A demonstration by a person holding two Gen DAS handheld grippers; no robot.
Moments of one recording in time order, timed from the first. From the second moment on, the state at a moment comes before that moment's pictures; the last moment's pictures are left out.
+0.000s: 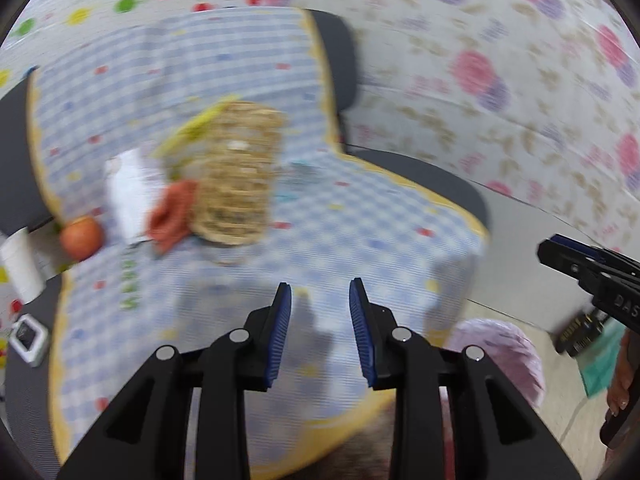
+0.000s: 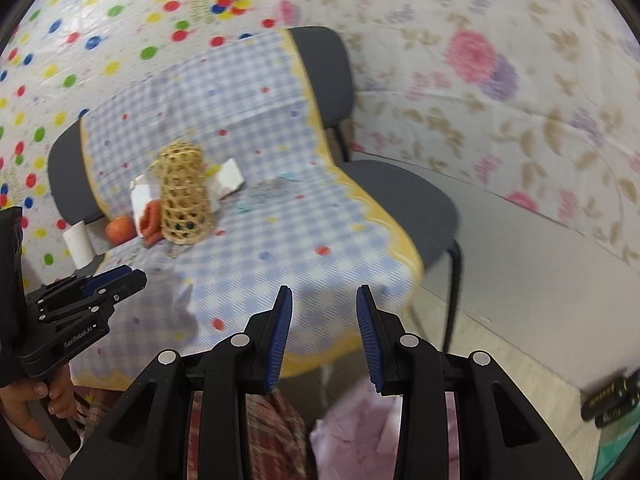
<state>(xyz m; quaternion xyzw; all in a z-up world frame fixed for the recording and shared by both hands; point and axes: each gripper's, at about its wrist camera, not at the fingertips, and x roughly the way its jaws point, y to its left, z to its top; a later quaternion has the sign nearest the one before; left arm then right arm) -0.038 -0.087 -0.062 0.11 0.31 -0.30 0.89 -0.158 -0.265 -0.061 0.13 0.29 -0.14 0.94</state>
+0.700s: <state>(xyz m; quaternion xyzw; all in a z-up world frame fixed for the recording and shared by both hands) 0.110 -0.069 -0.027 0.13 0.26 -0.20 0.93 0.006 -0.236 -0.034 0.10 0.29 -0.06 0.95</state>
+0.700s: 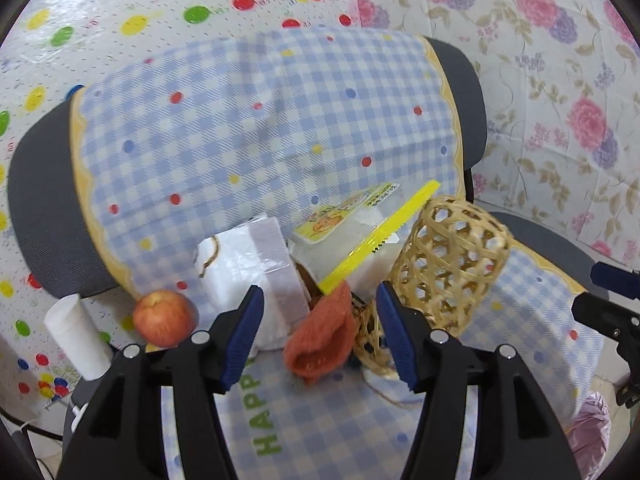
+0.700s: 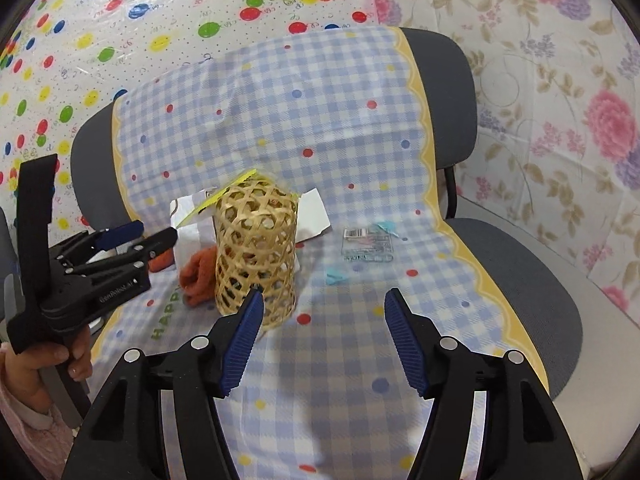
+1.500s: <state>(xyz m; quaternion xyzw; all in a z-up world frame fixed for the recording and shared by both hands) 0.123 -0.057 -0.006 0.09 0.19 -0.19 0.96 0.019 -0.241 -0.048 0.11 0.30 -0.05 0.95</state>
